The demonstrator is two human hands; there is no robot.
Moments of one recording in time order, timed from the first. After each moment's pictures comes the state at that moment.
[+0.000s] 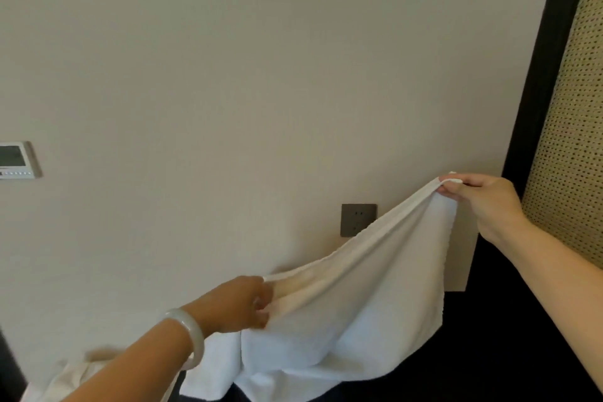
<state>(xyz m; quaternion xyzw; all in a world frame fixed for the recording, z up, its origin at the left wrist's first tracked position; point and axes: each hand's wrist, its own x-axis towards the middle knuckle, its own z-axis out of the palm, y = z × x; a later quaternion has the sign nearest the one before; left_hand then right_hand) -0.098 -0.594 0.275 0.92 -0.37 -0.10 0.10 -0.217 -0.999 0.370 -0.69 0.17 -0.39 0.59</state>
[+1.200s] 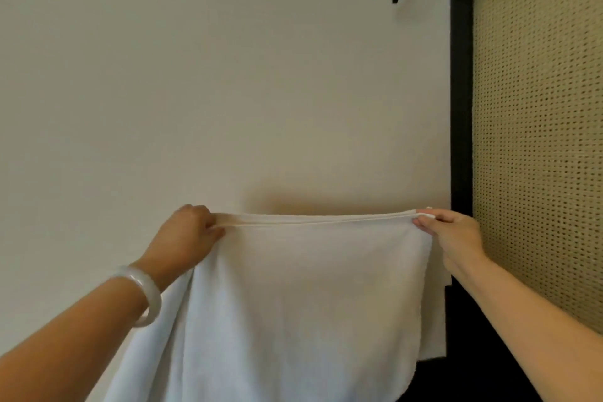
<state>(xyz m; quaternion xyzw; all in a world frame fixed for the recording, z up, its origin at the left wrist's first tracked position) -0.056 -0.628 0.478 0.88 -0.32 0.30 0.18 -0.225 -1.019 0.422 -0.58 0.17 -0.49 0.63</state>
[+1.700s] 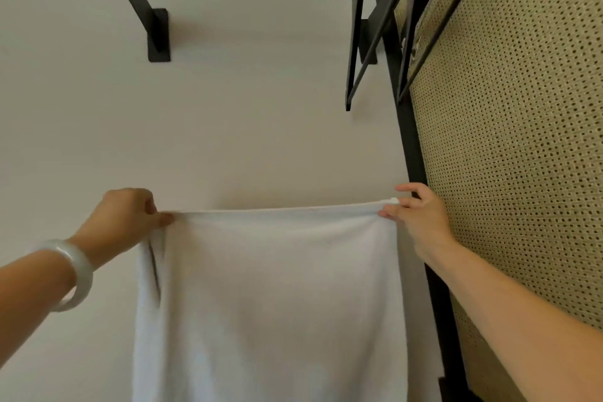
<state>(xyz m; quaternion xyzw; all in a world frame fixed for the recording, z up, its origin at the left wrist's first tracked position) -0.064 -0.606 0.644 0.83 -0.24 0.43 0.27 -0.251 -1.011 0.581 -0.58 0.01 -0.58 0.57</state>
